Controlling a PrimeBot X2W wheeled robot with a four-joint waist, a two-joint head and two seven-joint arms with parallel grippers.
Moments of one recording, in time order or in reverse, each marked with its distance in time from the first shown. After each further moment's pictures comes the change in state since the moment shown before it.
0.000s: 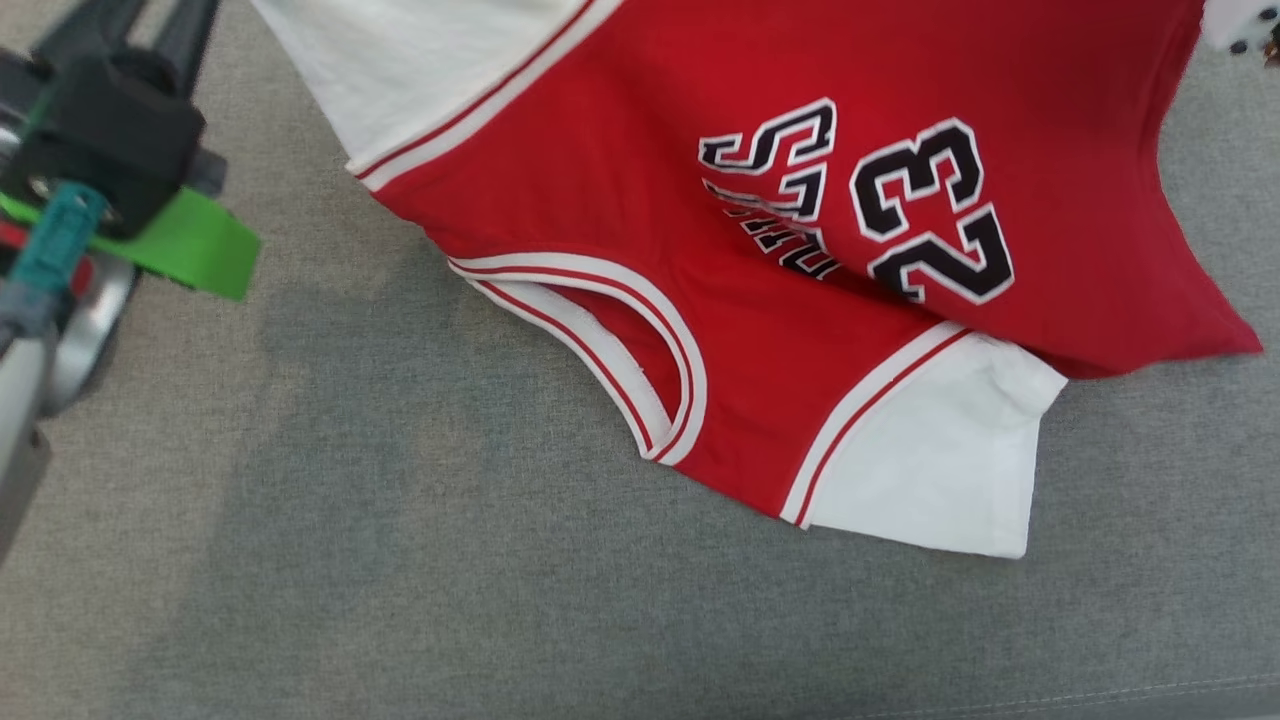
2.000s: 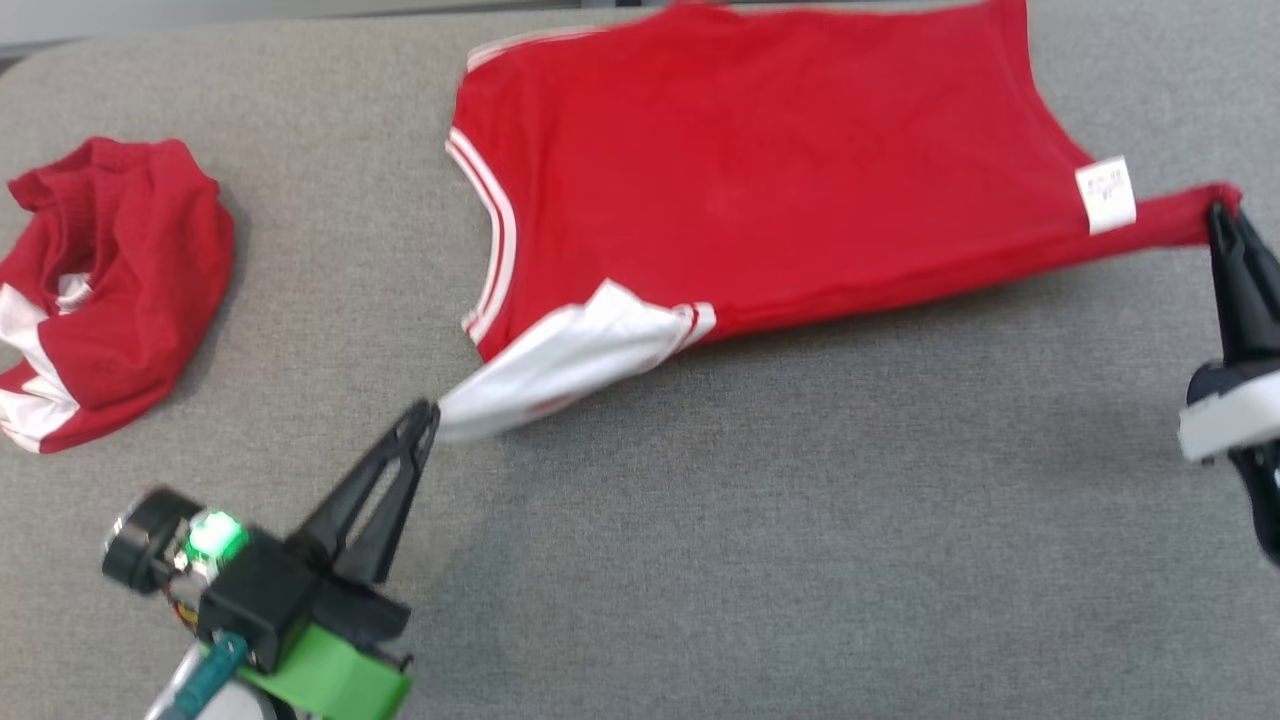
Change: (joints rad) left arm 0.619 -0.056 -0.111 -0.022 -0.289 0.118 -0.366; right arm 0.693 -0.149 0.045 -0.269 0.238 0.000 -0.467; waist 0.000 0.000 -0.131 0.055
